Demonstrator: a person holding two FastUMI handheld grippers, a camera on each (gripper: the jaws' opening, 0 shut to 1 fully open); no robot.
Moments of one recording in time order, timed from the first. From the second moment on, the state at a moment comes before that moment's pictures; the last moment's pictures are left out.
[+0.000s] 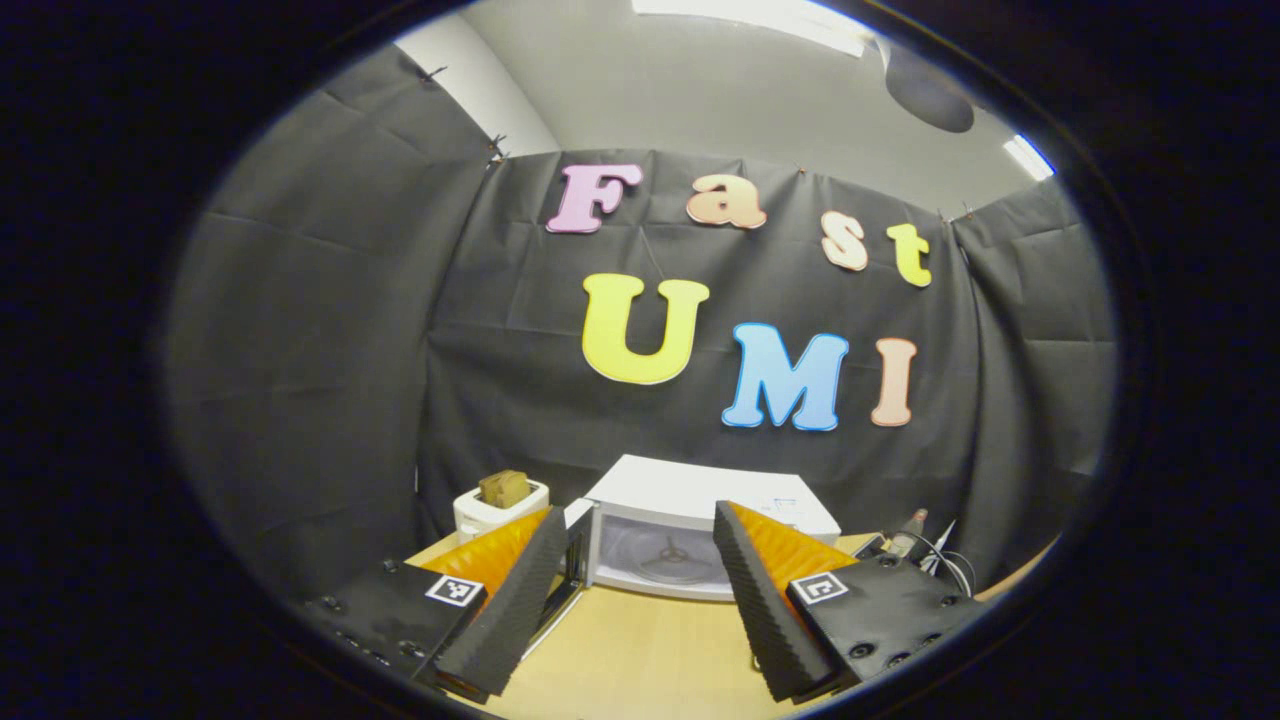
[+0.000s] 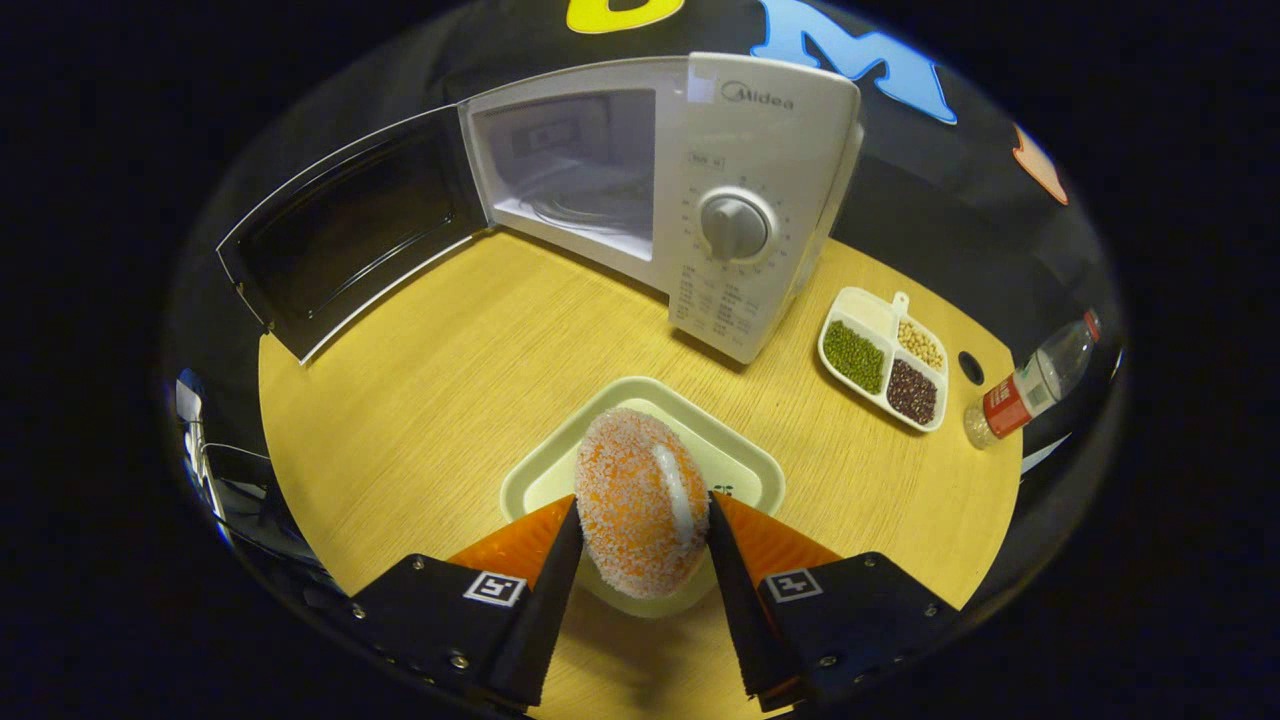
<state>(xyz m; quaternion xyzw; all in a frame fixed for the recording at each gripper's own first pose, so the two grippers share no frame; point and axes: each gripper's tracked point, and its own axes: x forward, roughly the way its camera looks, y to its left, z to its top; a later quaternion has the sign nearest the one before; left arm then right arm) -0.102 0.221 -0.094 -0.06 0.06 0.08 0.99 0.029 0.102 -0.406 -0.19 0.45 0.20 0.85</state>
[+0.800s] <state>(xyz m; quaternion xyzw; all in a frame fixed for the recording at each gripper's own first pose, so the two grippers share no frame) -0.122 0.261 -0.091 -0.04 0.06 0.06 1.00 0.089 0.189 -0.320 -0.37 0.26 0.18 0.87</state>
